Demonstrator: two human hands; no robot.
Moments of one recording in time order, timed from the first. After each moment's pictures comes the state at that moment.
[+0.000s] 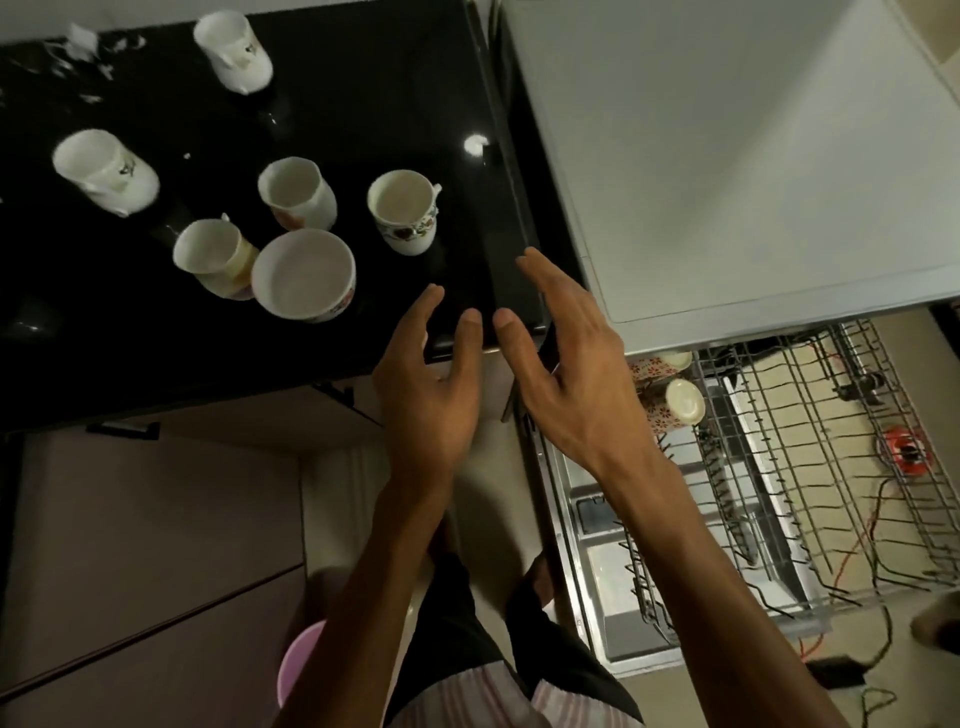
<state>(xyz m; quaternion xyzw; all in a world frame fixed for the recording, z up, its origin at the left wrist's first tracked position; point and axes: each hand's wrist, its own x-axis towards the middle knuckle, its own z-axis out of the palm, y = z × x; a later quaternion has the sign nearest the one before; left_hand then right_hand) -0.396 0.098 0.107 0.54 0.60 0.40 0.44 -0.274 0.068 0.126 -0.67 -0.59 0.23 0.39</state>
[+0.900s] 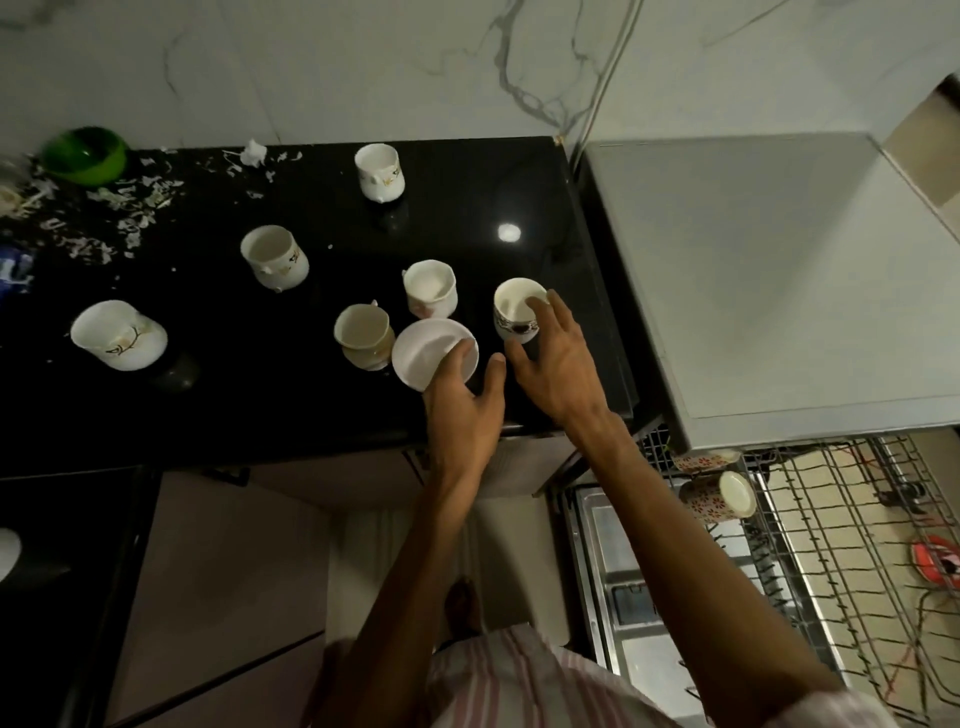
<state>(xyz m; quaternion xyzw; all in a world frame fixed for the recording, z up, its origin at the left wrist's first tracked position) -0.469 0.175 0.106 0.53 0.61 0.41 0.43 -0.348 0.199 0.103 -0.72 -0.59 0.20 0.29</state>
